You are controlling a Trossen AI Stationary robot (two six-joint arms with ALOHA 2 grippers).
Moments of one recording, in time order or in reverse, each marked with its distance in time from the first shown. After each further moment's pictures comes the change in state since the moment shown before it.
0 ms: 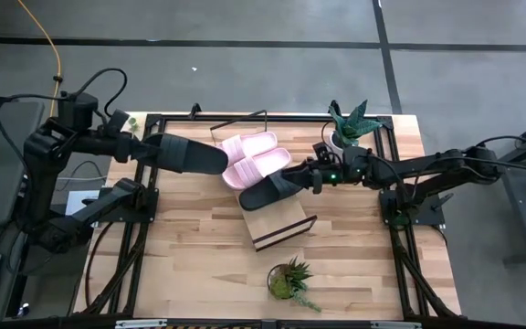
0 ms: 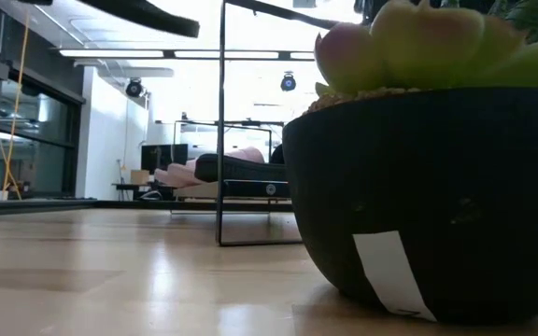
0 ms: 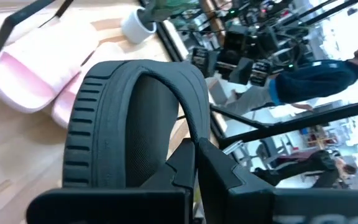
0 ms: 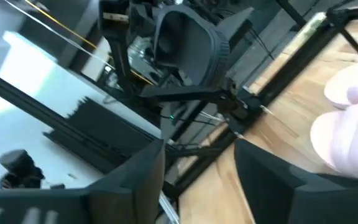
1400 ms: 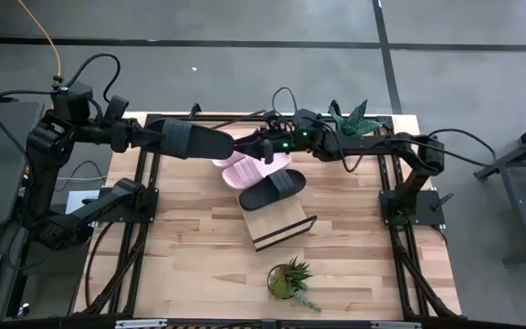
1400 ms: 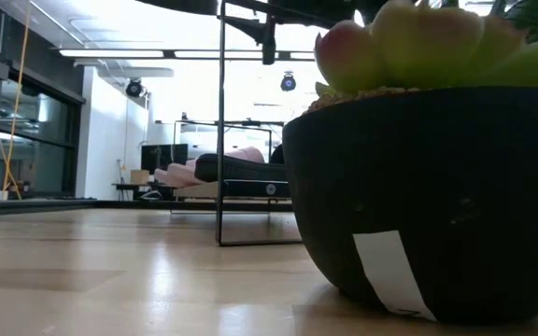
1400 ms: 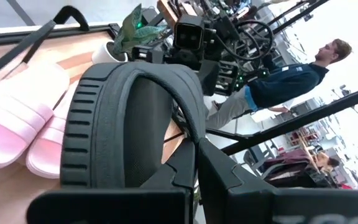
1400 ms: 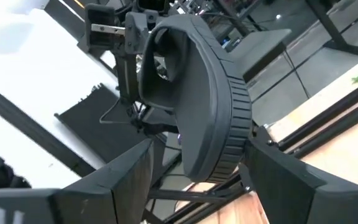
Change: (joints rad) left arm 0.000 0.040 0.003 0.229 0.077 -0.060; right arm -0.184 0.504 0.607 -0.036 -0.292 -0.110
